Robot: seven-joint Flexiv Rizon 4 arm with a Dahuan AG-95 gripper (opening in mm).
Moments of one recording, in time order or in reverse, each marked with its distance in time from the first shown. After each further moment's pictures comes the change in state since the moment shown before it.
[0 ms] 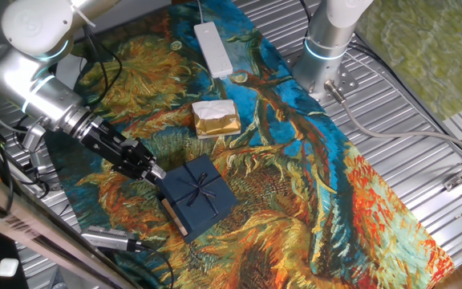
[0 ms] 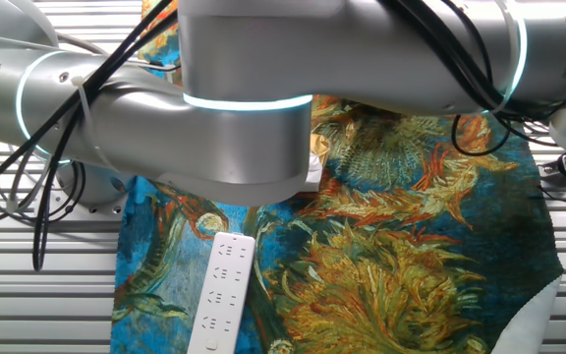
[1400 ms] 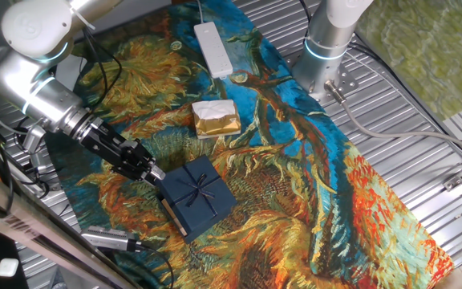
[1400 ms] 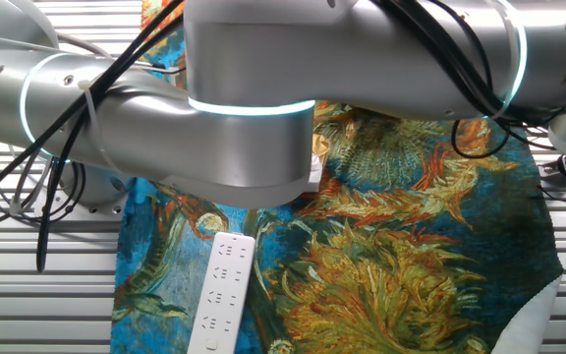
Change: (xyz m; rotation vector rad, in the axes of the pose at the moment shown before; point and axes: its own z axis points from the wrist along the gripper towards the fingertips) arm 0.001 -0.005 0.001 -0.007 -0.005 0.001
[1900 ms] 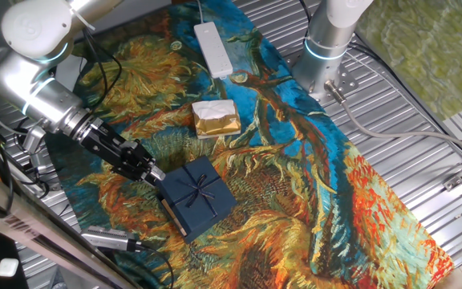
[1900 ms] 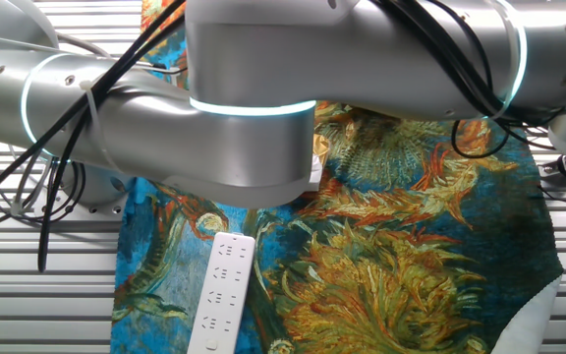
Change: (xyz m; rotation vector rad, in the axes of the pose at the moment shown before) arm -0.001 -0.001 0.001 -0.001 0.000 0.001
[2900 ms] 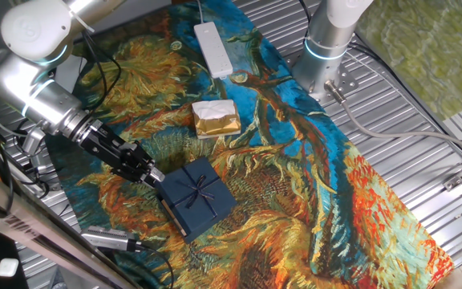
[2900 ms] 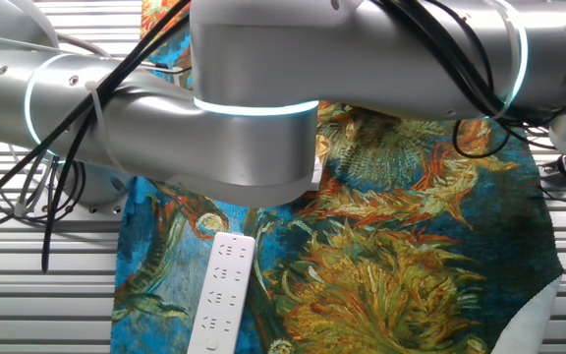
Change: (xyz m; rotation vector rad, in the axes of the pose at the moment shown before) arm -0.002 -0.003 0.001 -0.001 -0.001 -0.003
